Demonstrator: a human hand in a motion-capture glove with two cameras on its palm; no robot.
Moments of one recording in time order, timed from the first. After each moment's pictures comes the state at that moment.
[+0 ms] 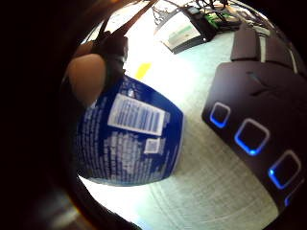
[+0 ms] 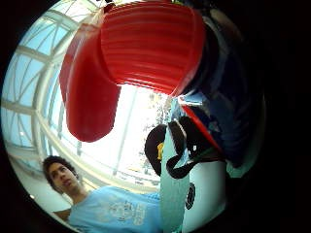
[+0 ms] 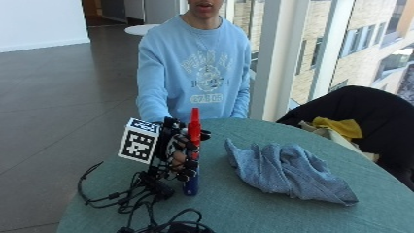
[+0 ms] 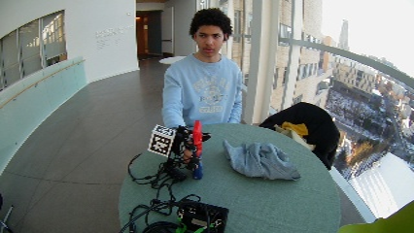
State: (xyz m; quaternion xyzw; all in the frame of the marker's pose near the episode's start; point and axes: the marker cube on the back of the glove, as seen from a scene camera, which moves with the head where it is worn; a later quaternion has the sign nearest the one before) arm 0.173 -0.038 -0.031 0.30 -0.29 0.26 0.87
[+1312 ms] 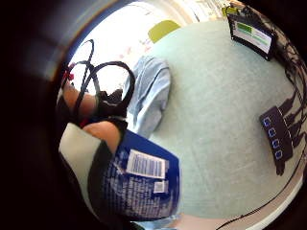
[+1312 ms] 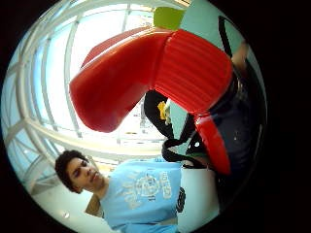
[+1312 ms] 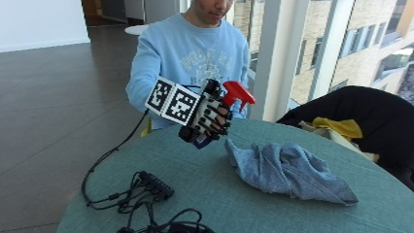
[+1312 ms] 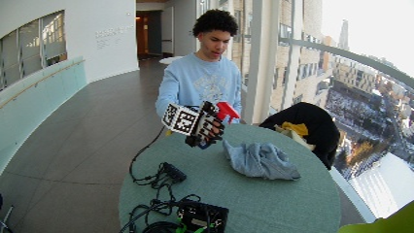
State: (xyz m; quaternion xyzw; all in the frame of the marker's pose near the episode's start) arm 0.074 -0.076 -0.077 0.04 -0.27 0.18 0.94
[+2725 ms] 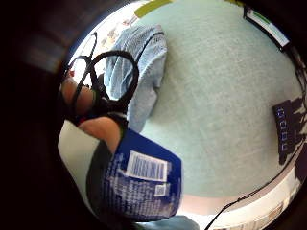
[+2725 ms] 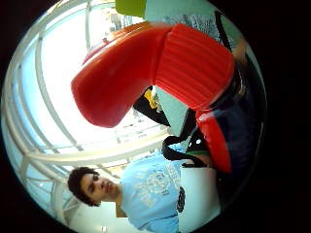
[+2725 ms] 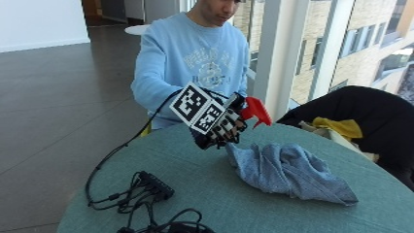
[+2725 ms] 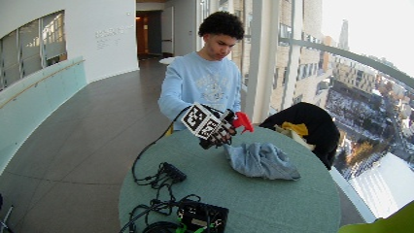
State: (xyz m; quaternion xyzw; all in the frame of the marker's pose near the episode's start) arm 0.058 -0.104 -0.045 -0.12 -0.24 0.24 0.93
